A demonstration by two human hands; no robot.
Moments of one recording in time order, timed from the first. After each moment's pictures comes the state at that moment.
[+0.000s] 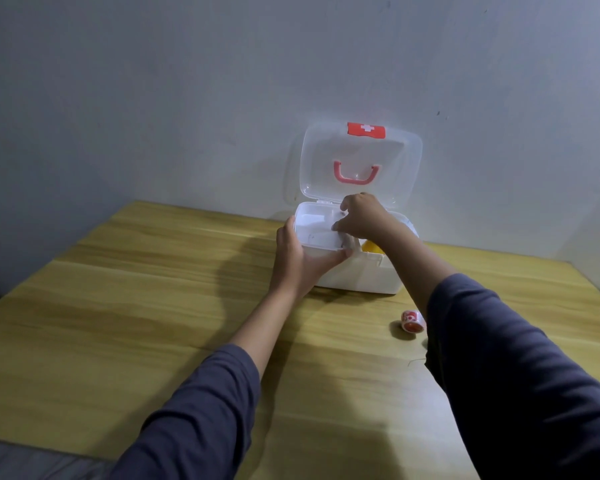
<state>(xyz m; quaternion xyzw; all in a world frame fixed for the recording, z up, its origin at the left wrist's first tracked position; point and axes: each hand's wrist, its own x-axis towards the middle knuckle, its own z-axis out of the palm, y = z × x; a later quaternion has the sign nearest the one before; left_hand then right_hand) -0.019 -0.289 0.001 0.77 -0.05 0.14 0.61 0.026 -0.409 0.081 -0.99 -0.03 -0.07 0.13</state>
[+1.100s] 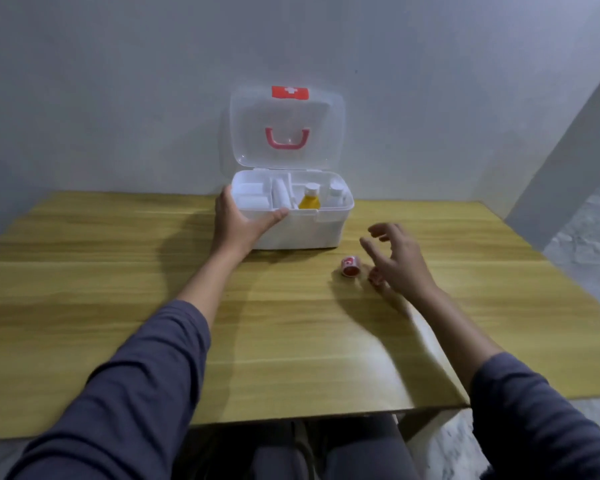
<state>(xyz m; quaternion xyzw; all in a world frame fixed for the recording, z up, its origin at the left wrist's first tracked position) -0.008 -0.287 -0.006 0.80 -0.06 0.16 0.57 -0.126 -0.523 -0.007 -0.92 0.05 -0.24 0.31</state>
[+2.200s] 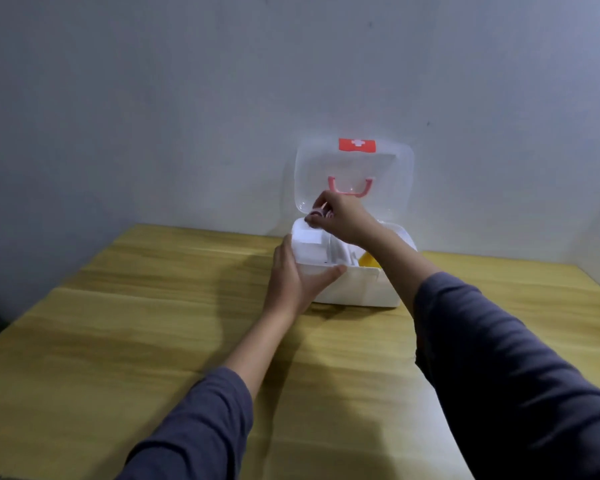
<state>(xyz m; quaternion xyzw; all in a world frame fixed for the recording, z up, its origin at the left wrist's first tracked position) -0.012 -0.284 -0.005 0.82 -0.05 0.13 0.56 0.031 -0.401 0.091 -0.94 -0.13 -0.10 0.30</state>
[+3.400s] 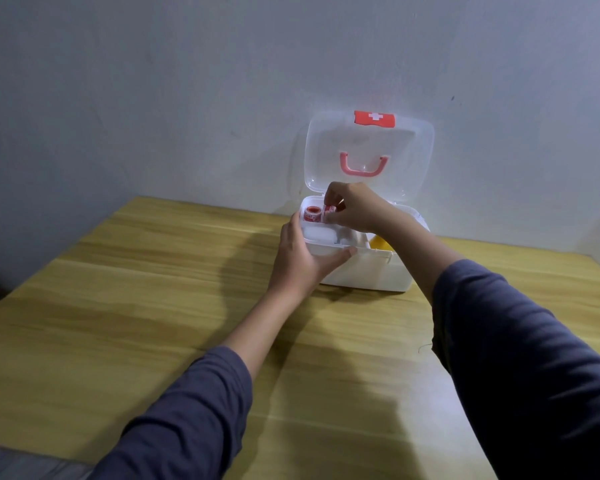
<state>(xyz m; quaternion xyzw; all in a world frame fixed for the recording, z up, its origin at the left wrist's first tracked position) -0.019 -0.282 -0.002 0.82 -0.06 0.14 0.55 0.035 -0.405 0.080 -0.97 -0.16 -0.06 0.19</state>
